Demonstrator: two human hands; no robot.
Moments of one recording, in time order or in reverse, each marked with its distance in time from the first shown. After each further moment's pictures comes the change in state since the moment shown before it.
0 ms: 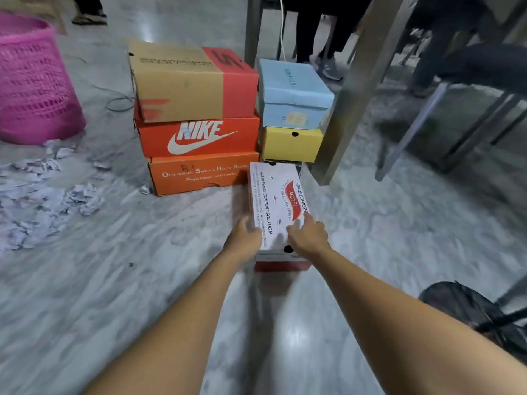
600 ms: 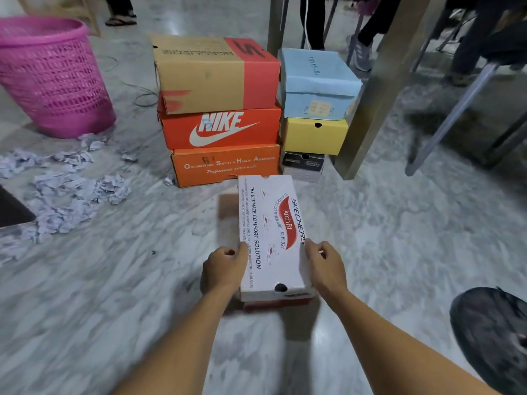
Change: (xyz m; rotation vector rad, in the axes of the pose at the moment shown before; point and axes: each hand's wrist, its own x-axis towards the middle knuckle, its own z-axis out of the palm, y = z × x) left_hand -0.027 -0.074 -0.014 0.054 0.404 -0.183; right_hand -0.032 0.051 0.047 0.463 0.046 0.036
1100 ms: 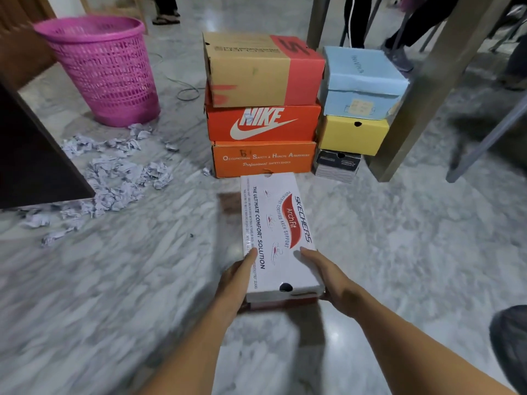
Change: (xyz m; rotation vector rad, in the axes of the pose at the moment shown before) left_hand -0.021 -0.059 -0.036 -0.432 -0.291 -0.162; right_hand -0.036 -0.012 0.019 0.231 -0.739 0.111
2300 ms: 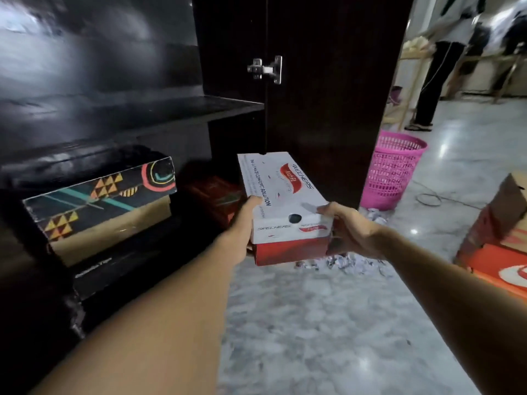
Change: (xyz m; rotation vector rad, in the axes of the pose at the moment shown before) left_hand -0.220 0.114 -0.403 -0.511 0.714 0.278; right_hand -0.030 -0.245 0.429 -0.514 -0.836 -0.306
